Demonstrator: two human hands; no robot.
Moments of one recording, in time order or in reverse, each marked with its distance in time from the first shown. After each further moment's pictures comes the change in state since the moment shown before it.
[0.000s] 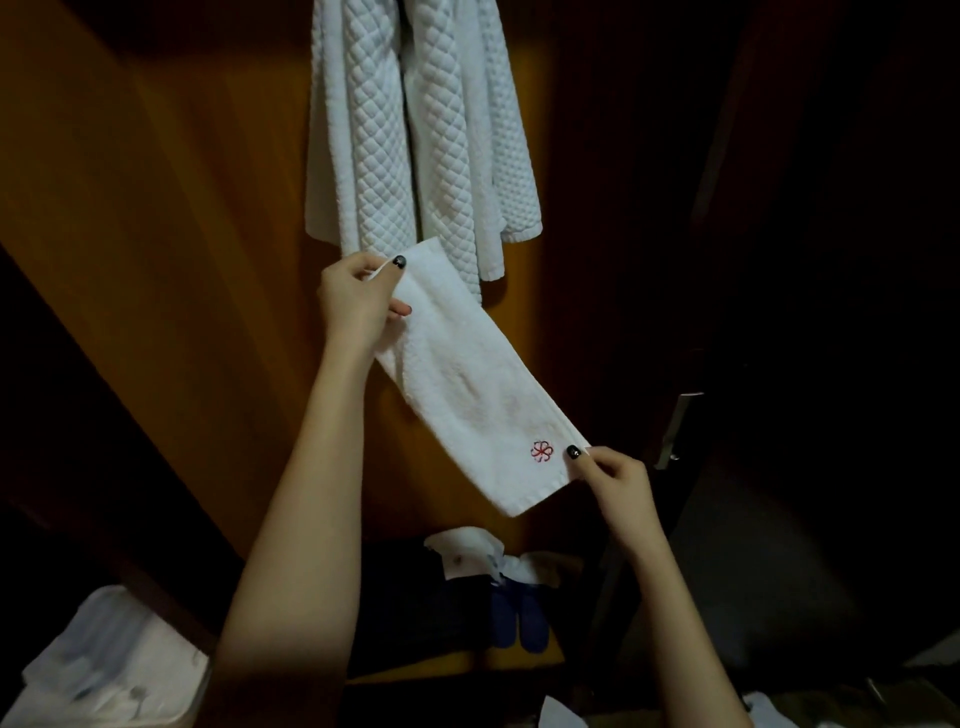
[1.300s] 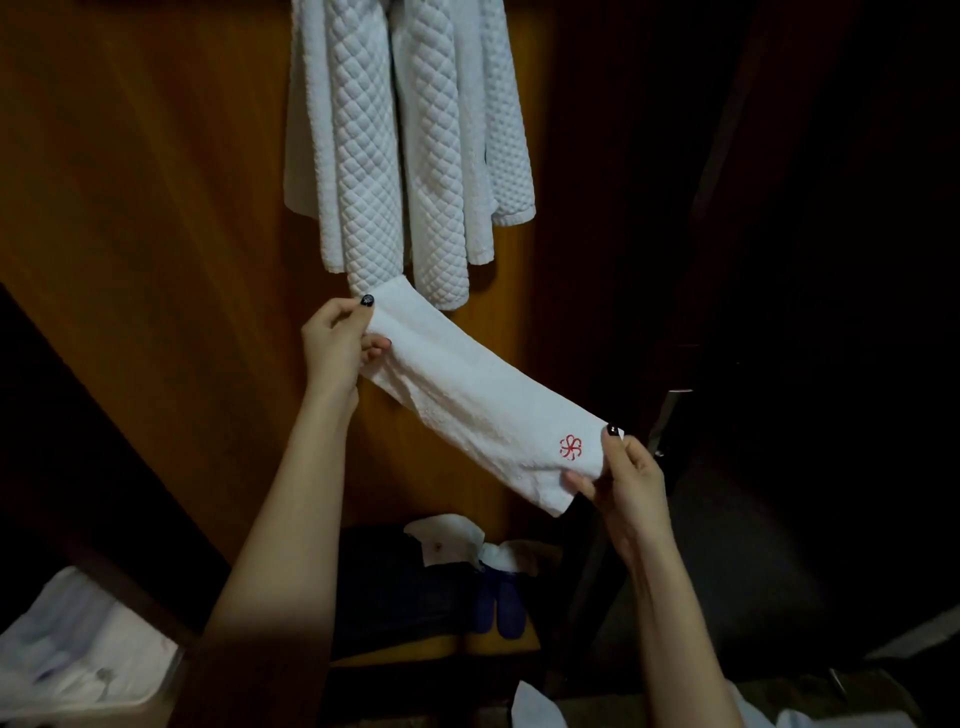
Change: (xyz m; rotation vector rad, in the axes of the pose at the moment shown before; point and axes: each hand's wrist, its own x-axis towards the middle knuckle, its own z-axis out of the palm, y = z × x) left_hand -0.024 -0.062 -0.002 -0.196 0.034 -0.221; right_hand -0.001 -0.006 -0.012 0.533 0.182 0.279
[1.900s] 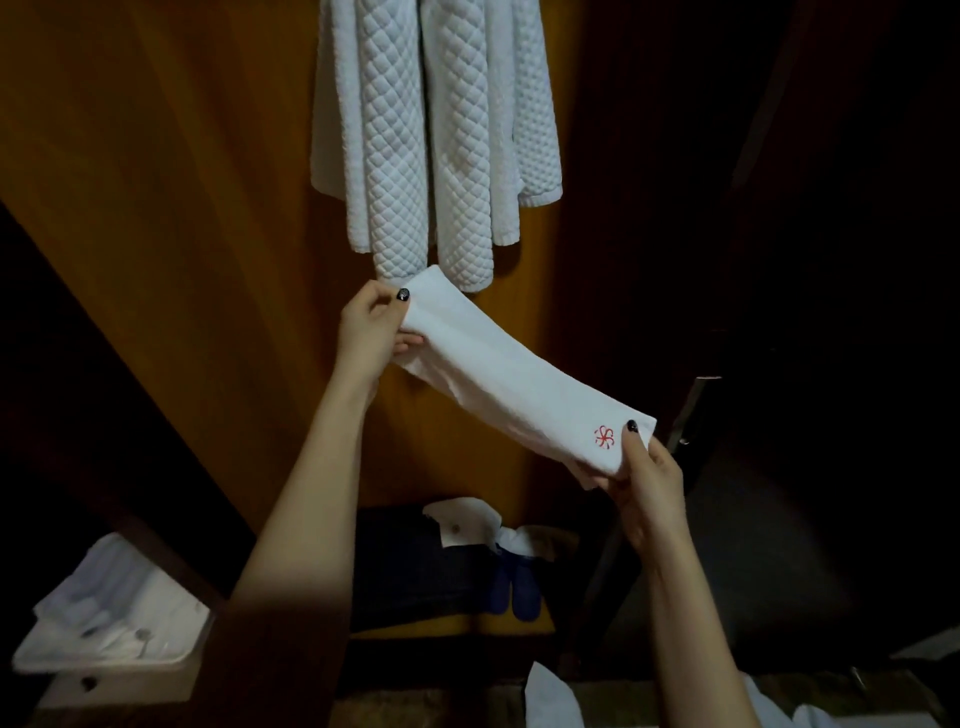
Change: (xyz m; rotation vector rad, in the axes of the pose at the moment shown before) left_hand -0.010 0.001 -0.006 0.174 -0.135 0.049; right_hand 0.000 0.013 -0.001 -0.025 0.053 0.012
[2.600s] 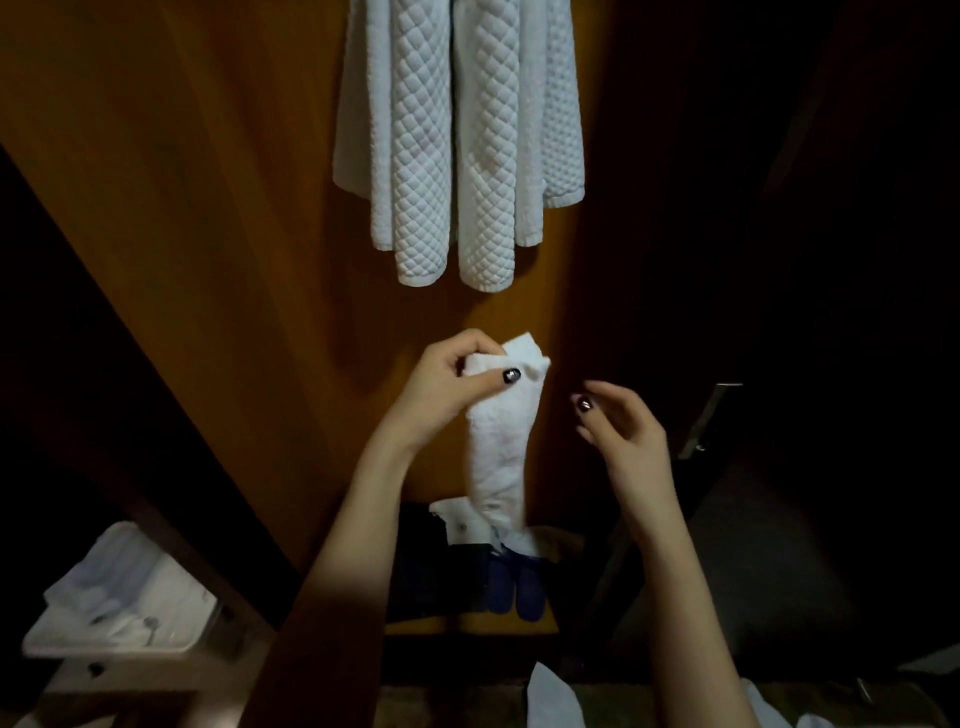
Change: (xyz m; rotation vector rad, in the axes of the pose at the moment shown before) left_hand -0.062 0.007 0.012 0.019 -0.516 0.205; right_hand -0.026 -0.031 0.050 -0.311 -0.221 -0.318
